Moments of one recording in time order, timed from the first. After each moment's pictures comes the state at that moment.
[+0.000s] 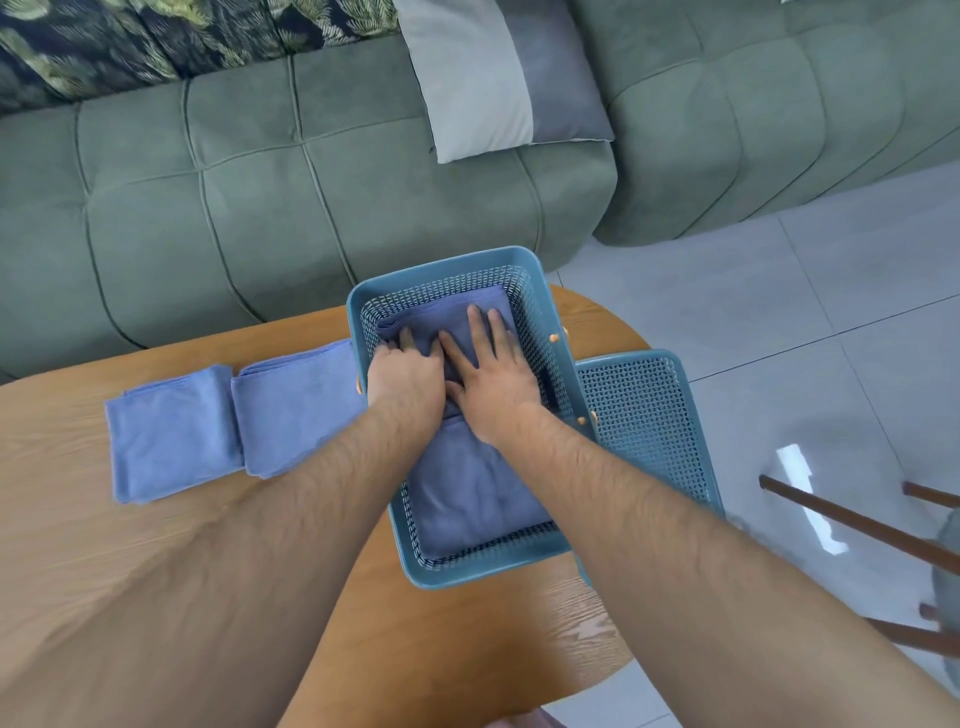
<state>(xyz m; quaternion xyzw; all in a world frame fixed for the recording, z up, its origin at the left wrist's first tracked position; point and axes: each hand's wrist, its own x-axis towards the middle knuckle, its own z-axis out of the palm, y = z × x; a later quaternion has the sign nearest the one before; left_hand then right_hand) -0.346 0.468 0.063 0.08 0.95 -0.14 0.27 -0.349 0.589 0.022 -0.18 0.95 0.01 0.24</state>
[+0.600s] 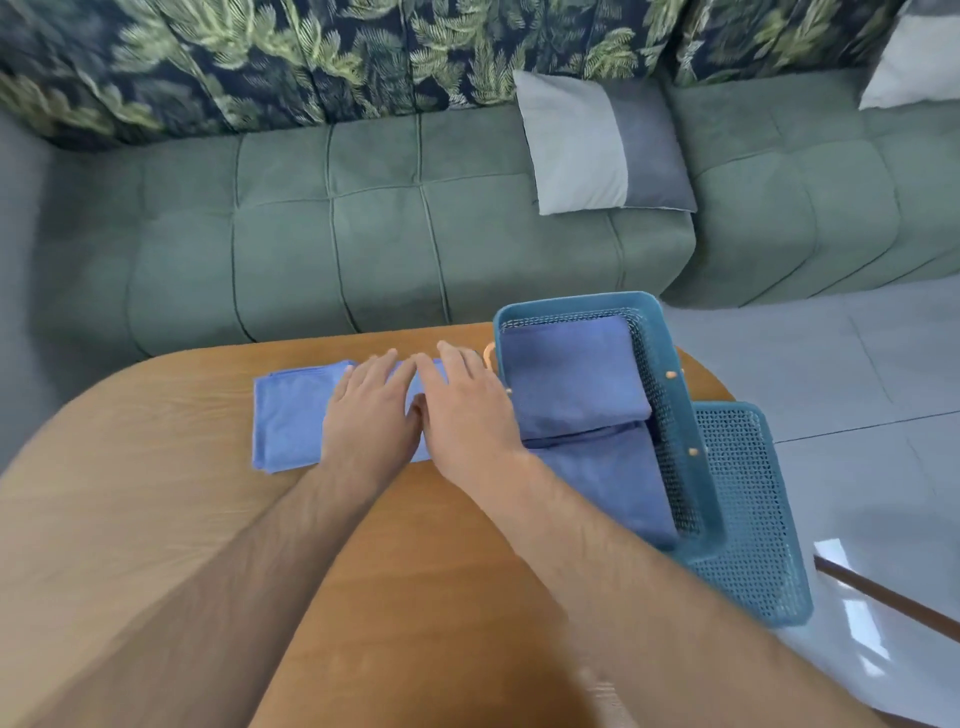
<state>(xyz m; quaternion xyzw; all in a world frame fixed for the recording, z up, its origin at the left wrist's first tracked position) -0.260 0.300 0.109 -0.06 0.99 0.12 0.04 -0.286 0.426 0.125 -0.24 0.96 -0.15 0.06</state>
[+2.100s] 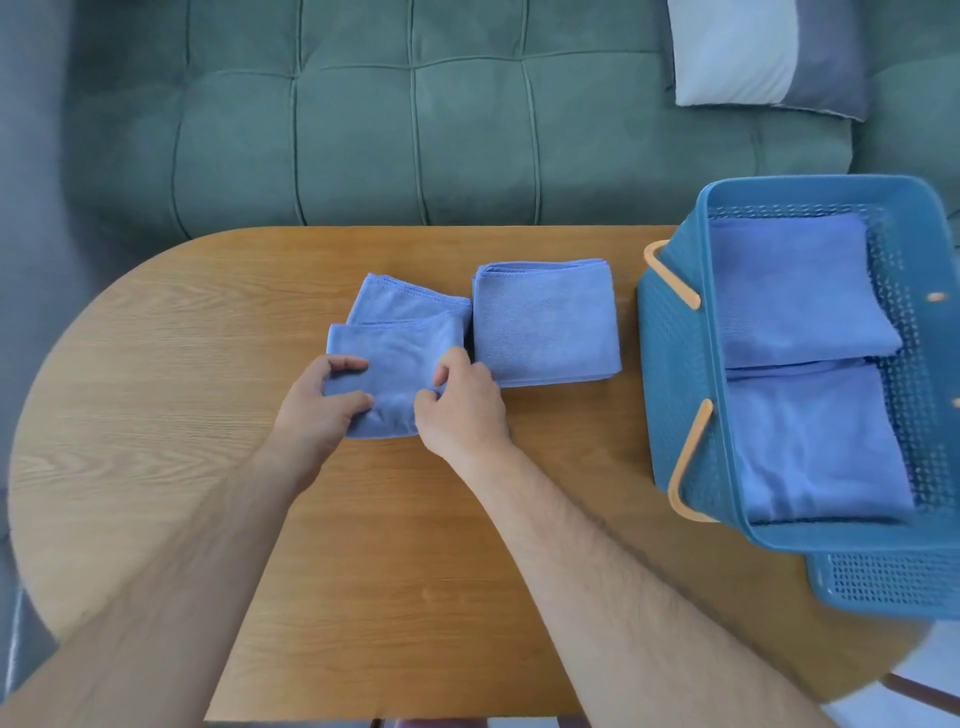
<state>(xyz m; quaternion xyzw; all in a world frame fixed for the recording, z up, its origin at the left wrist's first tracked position) -0.139 0.124 0.008 -0.41 0.71 0.56 0.11 -0.195 0.281 0.017 0.00 0.89 -0.33 0.32</state>
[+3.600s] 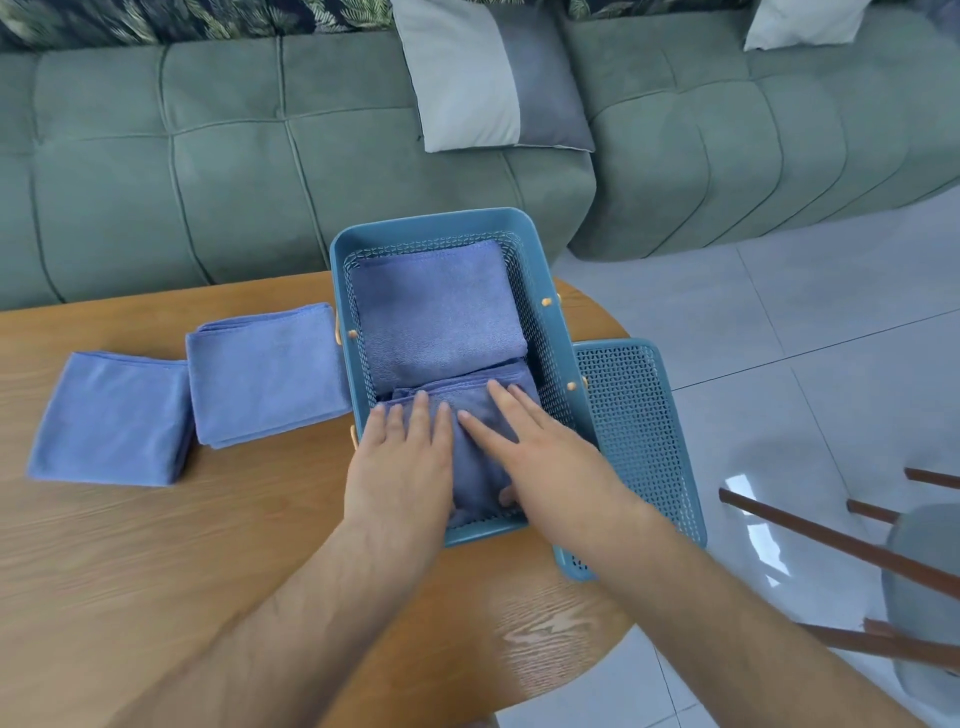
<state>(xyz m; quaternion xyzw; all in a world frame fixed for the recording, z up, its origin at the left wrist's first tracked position) -0.212 0.490 0.108 0.12 0.95 -0.07 0.27 -0.232 0.651 0.104 -0.29 0.93 -0.01 0.23</state>
